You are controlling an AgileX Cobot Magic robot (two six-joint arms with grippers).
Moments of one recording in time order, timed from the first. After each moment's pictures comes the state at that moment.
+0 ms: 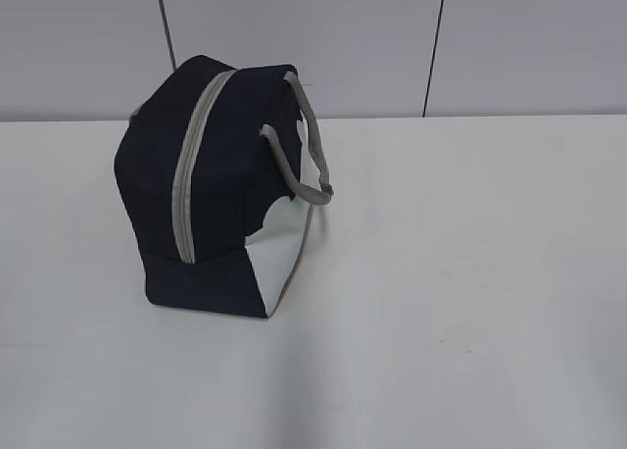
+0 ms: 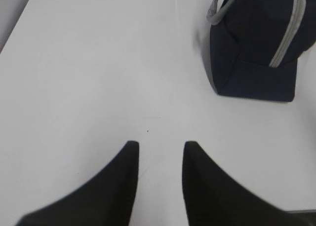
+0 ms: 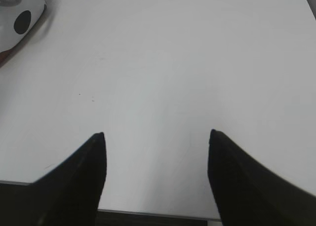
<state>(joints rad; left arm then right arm) 0.01 -0.02 -0.52 -0.03 1.11 0.02 0.02 -0.02 -0.50 -0.03 1.14 -0.09</state>
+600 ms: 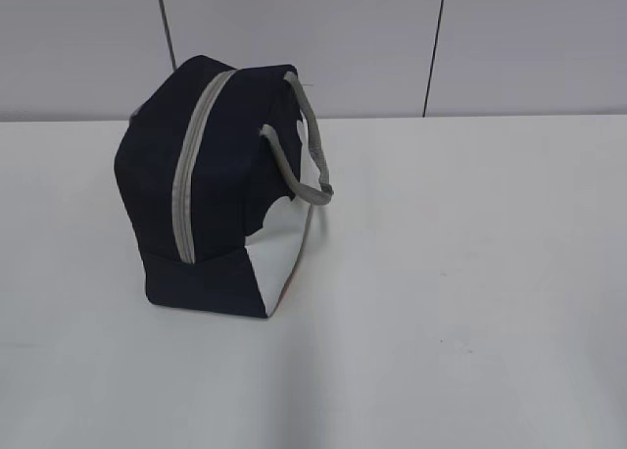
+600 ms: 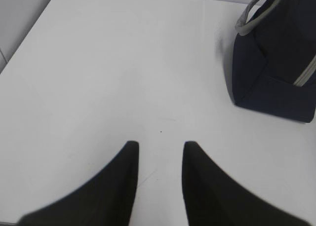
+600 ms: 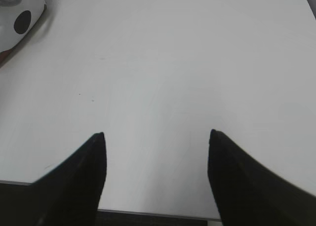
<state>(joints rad) 0.01 -0.02 -0.52 0.06 1.11 -0.13 0.02 -0.02 -0.50 -0.03 1.14 -0.09</state>
